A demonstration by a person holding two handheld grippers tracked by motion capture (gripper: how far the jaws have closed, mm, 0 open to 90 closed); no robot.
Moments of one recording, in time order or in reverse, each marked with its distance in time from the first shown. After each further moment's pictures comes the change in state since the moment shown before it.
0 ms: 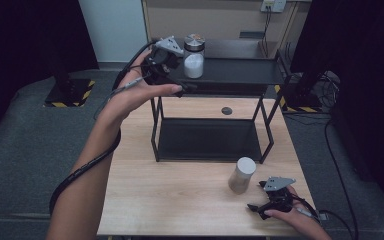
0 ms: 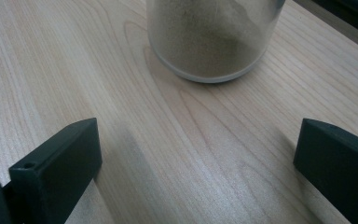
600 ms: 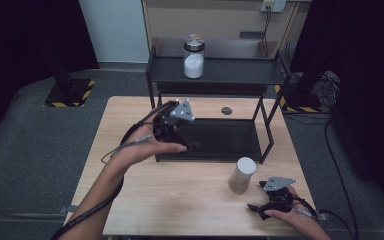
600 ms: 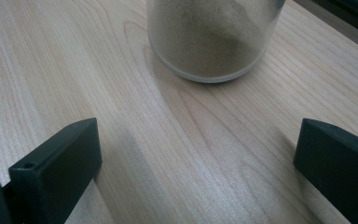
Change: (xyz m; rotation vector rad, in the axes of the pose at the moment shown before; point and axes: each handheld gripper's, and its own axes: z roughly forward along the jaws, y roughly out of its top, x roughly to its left) left arm -0.070 -0.071 0.053 0.100 -0.116 0.085; right arm 0.000 0.000 0.000 0.001 0.000 0.002
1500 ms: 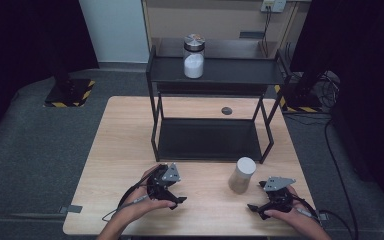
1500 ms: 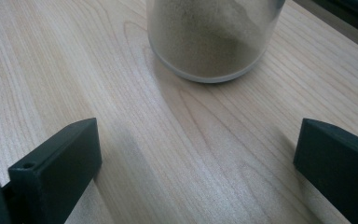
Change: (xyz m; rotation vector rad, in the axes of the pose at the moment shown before) left arm -0.069 -0.154 0.081 0.081 -0.017 -0.186; right arm 0.000 0.000 0.000 0.000 -0.001 0.000
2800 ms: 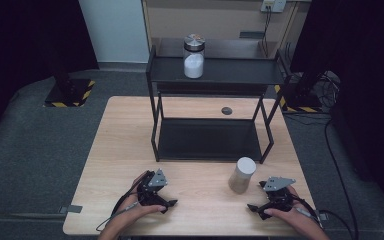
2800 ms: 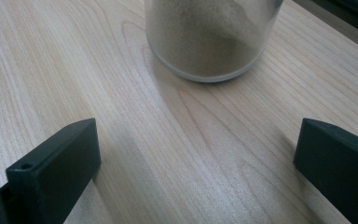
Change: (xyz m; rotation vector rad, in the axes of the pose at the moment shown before) left arm 0.009 -0.054 0.013 -0.064 0.021 -0.074; right arm 0.002 0.000 0.000 0.001 -0.009 0.007
